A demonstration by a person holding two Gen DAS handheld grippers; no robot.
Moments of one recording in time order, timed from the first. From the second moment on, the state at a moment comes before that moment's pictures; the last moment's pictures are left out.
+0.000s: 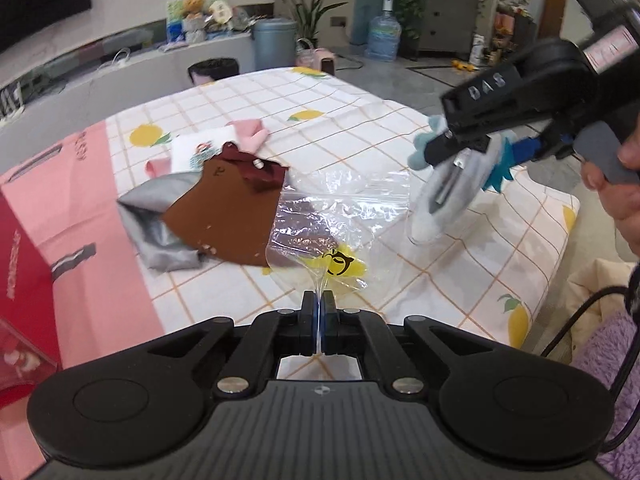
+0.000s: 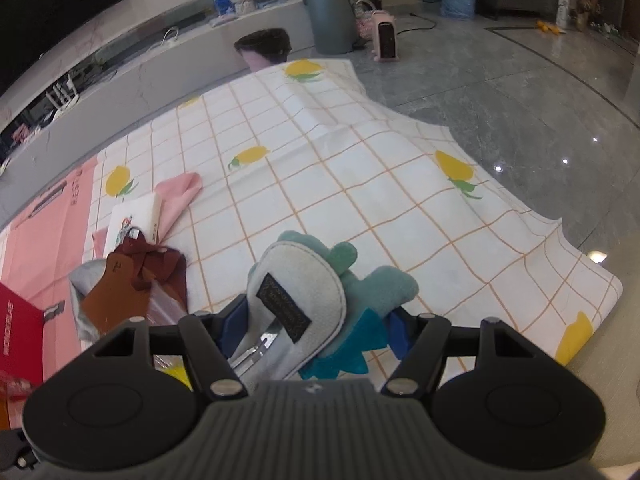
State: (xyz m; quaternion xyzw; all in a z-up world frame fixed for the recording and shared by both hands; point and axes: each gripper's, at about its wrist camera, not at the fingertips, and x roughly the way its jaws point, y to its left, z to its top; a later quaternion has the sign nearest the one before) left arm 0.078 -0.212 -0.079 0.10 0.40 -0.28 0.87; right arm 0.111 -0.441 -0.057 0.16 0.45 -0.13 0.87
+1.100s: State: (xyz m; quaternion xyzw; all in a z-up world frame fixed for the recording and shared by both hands) left arm 0.006 -0.147 -0.033 0.11 0.46 -0.22 0.85; right arm 0.095 -0.380 -0.055 0.16 0.52 0.02 0.84
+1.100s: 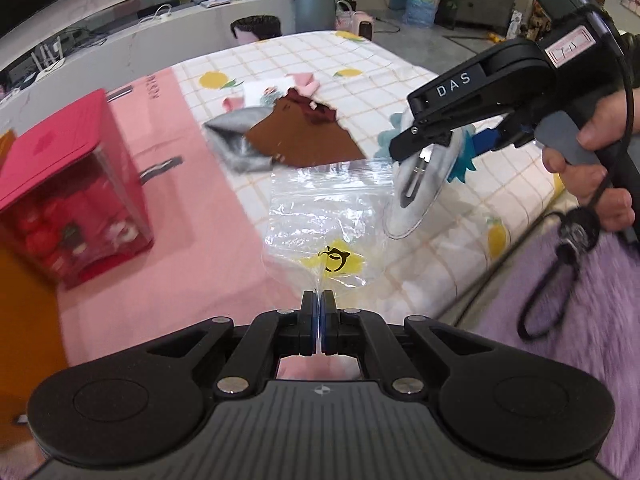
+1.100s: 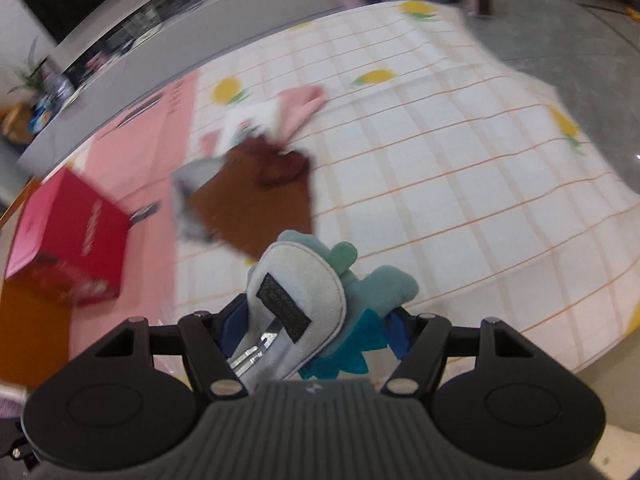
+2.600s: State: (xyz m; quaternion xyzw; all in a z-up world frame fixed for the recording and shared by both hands) left arm -0.084 0.121 0.075 0.07 0.39 0.03 0.92; right arm 0.015 -0.006 0.062 -0.14 0.43 0.32 0.83
